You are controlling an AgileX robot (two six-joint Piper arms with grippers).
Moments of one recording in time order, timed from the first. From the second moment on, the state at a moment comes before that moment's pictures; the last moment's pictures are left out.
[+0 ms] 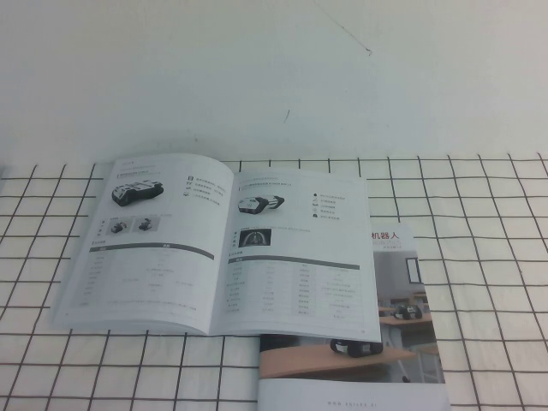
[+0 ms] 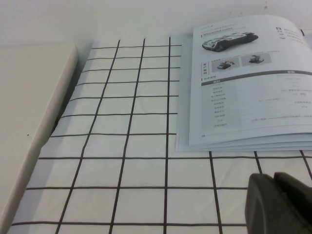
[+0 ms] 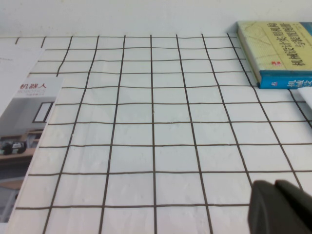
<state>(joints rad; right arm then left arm) -0.09 -0.01 0.03 0.03 0.44 -0.04 0.02 -0.01 0.02 -0.02 0.38 0.01</state>
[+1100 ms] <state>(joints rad) -0.09 -0.01 0.03 0.03 0.44 -0.04 0.03 -0.01 0.02 -0.02 0.38 0.01</state>
